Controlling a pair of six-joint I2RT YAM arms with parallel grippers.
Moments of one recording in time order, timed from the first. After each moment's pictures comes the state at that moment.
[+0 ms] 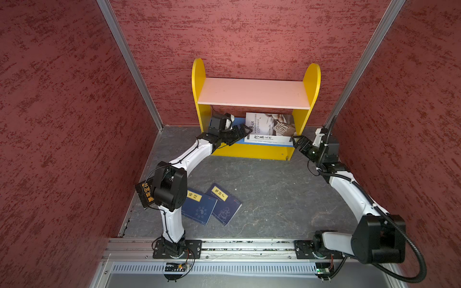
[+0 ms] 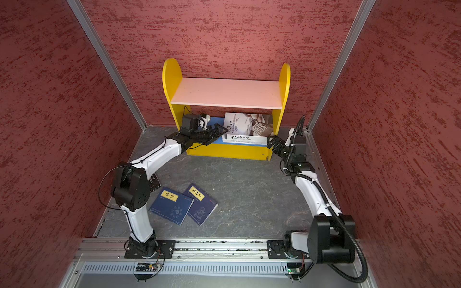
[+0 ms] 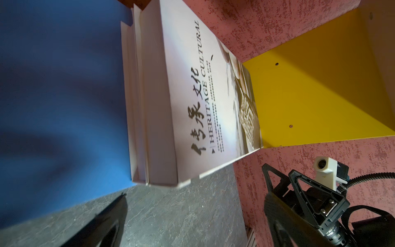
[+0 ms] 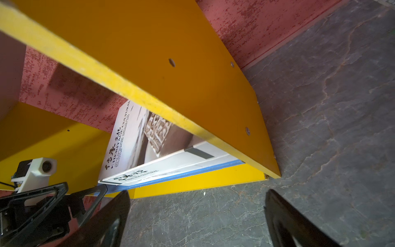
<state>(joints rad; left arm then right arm) -0.41 1.85 1.53 -0.19 0.49 -0.78 0.00 1.27 0.91 -0.04 -0.26 0.69</state>
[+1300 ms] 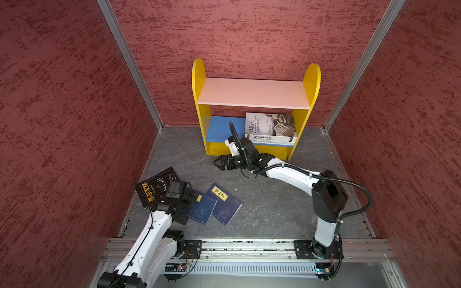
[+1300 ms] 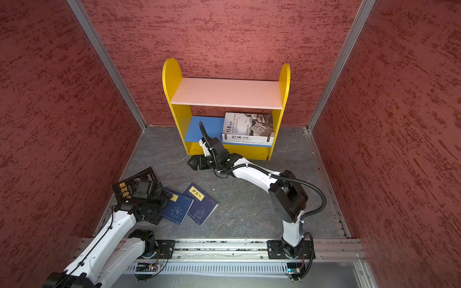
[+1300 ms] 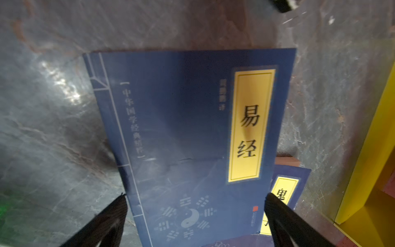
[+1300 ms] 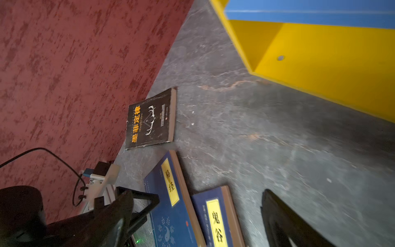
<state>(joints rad) -0.11 0.79 0.44 -0.86 0.10 -1.30 0.82 1.94 1.55 -0.21 -0.33 0.57</state>
